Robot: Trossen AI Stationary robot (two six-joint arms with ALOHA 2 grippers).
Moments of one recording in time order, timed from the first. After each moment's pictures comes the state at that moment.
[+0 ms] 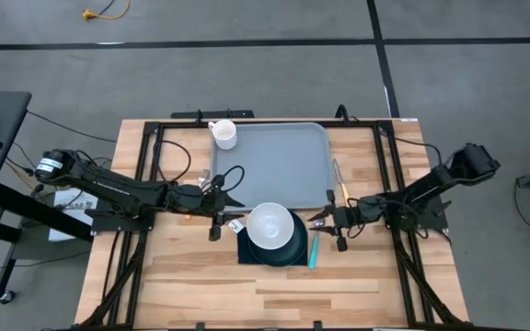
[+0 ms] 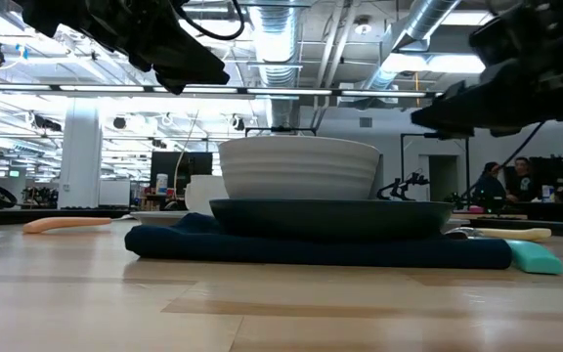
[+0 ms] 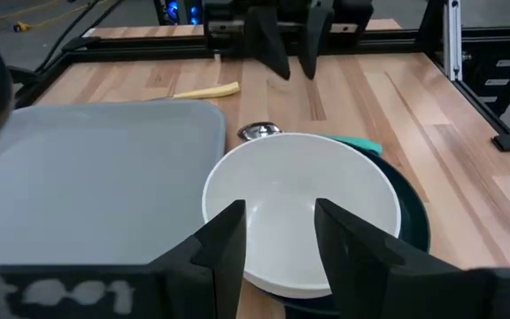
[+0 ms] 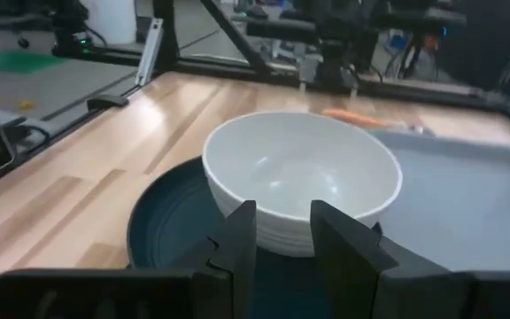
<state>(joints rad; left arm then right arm) -0.18 1.18 0.59 0.22 -0.18 -0.05 0.30 1.33 0.16 0.95 0.13 -0.08</state>
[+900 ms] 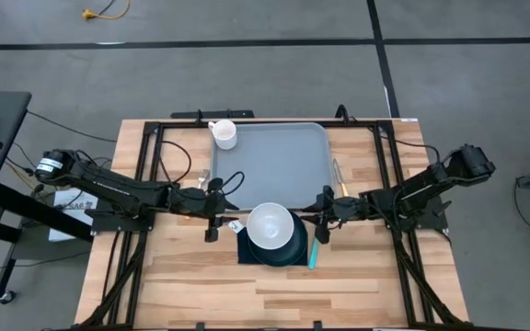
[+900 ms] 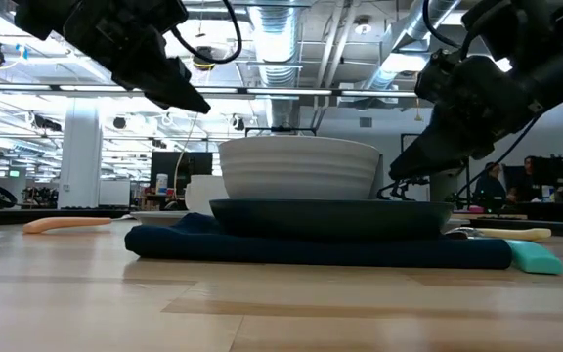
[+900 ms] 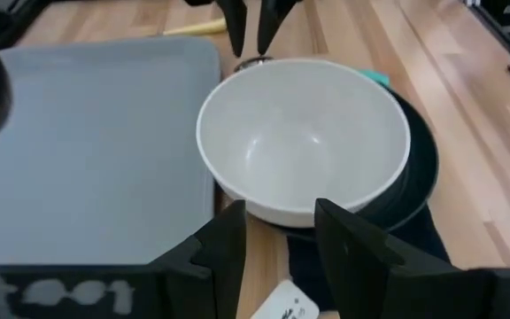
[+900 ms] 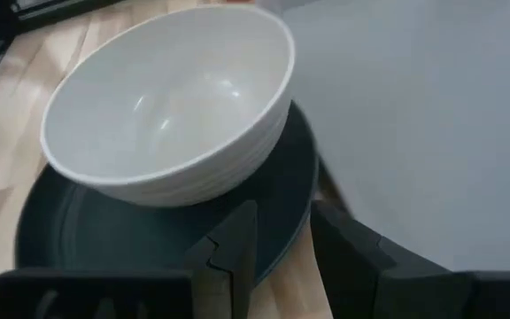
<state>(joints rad) -0.18 1.18 0.59 0.06 -0.16 -0.05 0.24 1.36 0.36 0.43 0.26 0.39</state>
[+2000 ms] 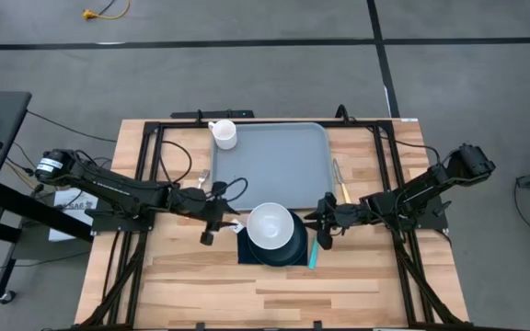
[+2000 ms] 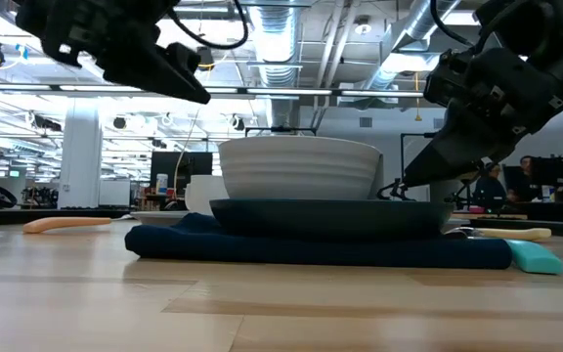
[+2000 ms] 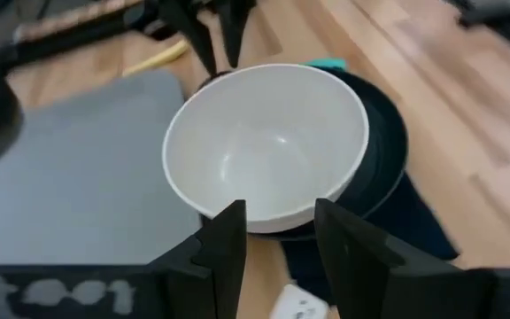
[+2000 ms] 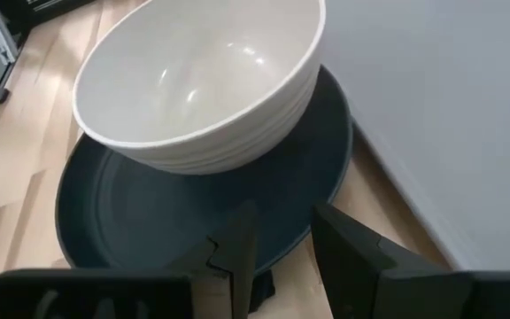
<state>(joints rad) -0.18 1.18 0.59 0.08 -0.08 0.22 0.30 1.36 0.36 0.40 0.27 0.49</state>
